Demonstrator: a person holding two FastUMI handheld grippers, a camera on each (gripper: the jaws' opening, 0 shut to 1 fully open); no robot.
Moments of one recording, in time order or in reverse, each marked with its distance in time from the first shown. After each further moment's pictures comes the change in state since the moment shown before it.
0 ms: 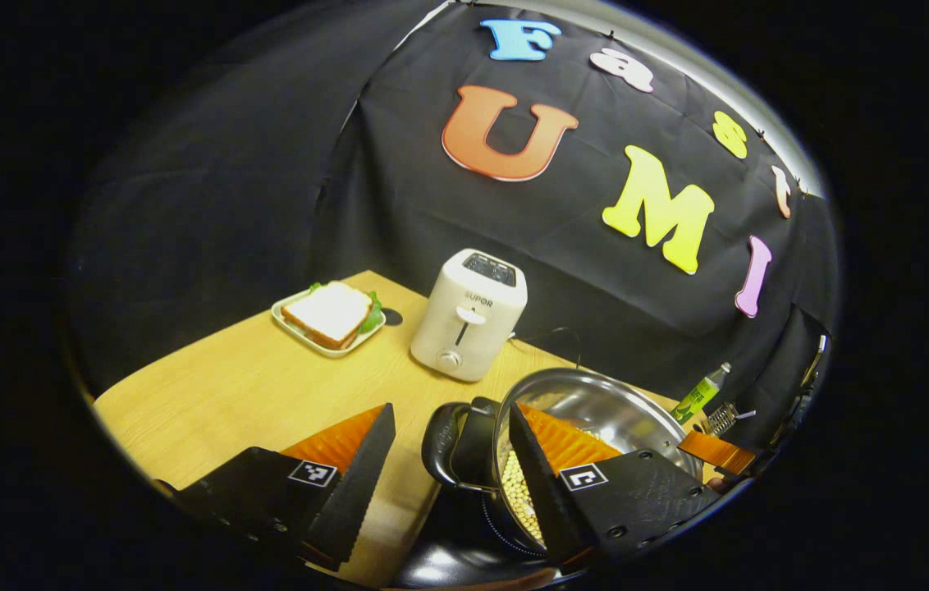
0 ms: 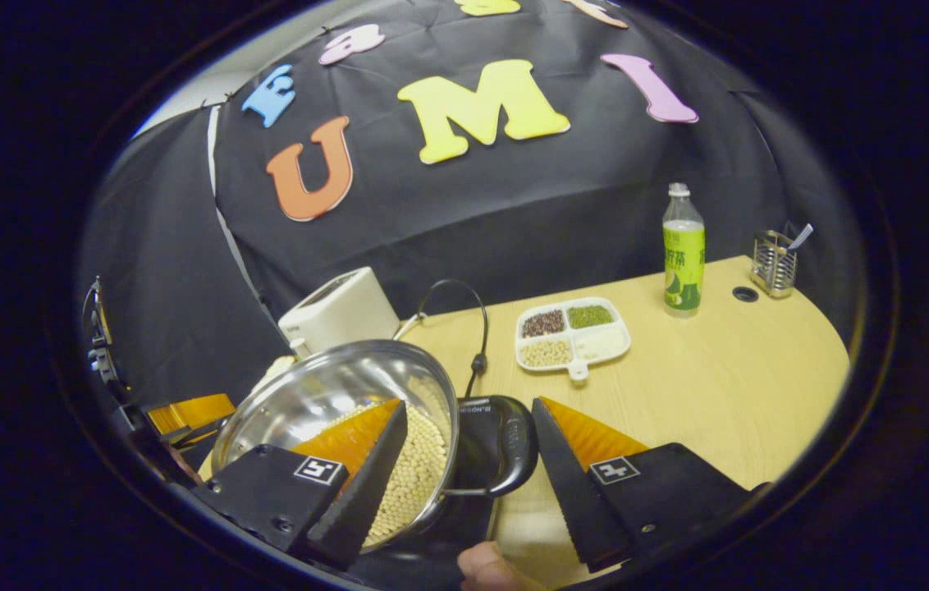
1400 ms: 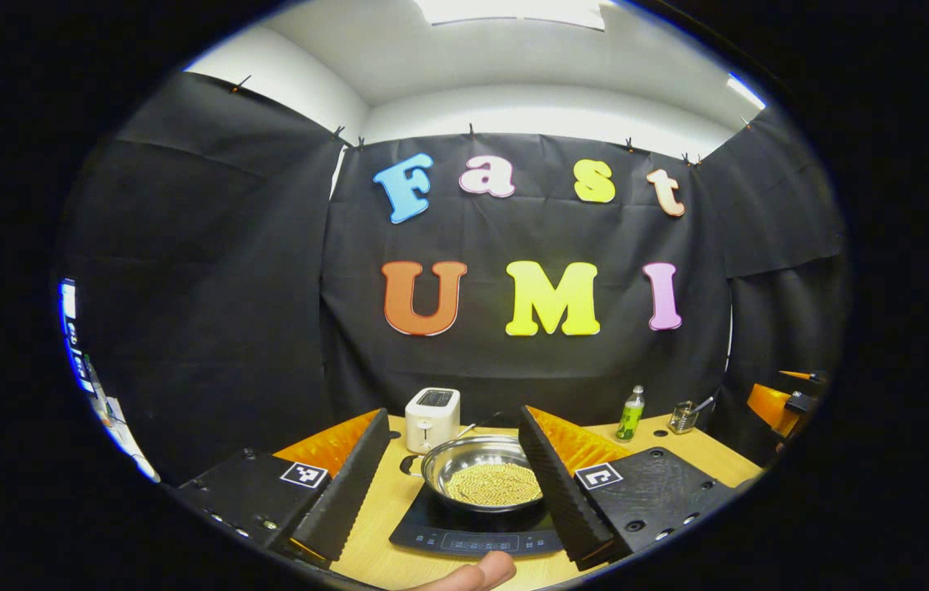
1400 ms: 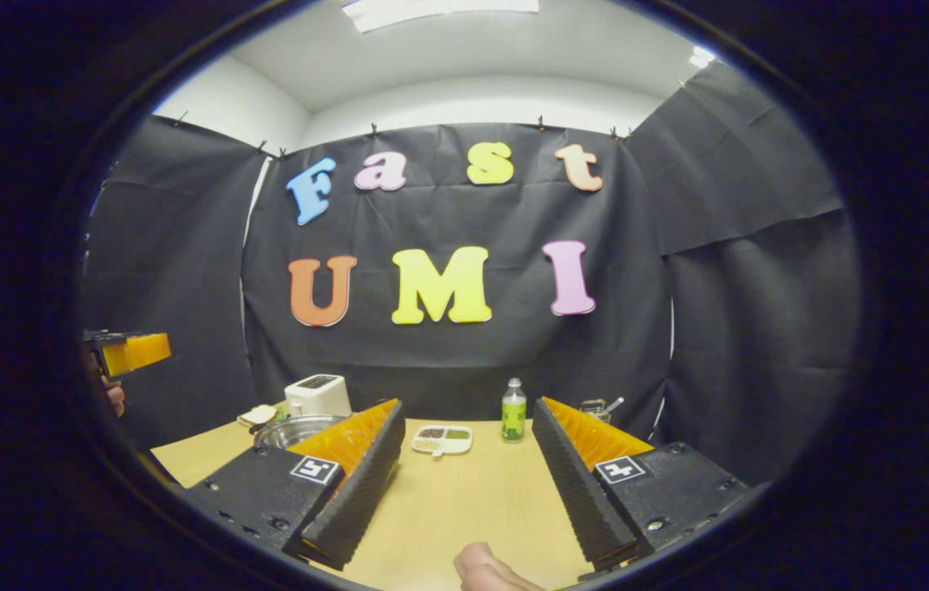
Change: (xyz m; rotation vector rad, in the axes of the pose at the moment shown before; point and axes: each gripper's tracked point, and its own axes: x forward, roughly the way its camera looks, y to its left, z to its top) left arm -0.322 -0.158 0.095 0.333 -0.414 -0.053; right arm -0.391 -0.068 0.115 -0.243 -0.439 -0.216
